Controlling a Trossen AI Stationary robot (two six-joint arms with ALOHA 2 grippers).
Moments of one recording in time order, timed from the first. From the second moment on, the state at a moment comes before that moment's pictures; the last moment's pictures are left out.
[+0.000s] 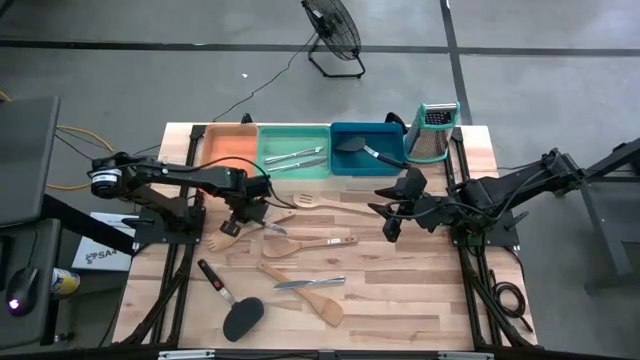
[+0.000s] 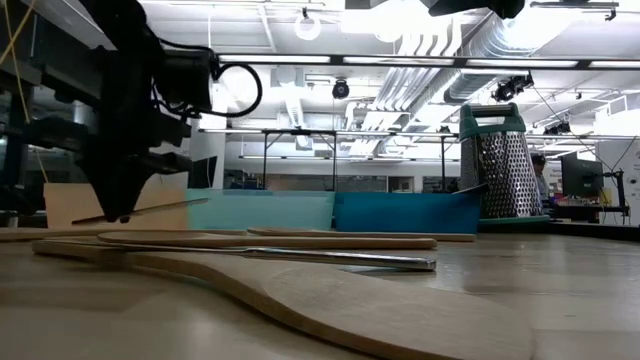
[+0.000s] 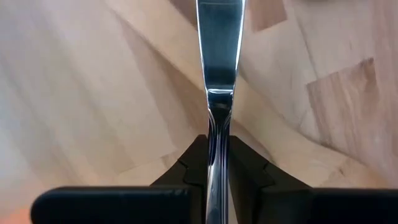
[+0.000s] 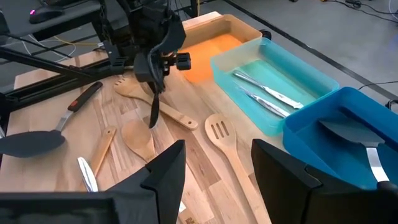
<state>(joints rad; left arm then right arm) 0.22 1.34 0.69 -0.77 0.11 0.59 0.35 1.14 1.08 -0.56 0.65 0.58</state>
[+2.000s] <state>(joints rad) 0.22 1.14 0.69 0.07 -0.40 -0.08 0.35 1.14 1.08 -0.49 0.68 0.58</state>
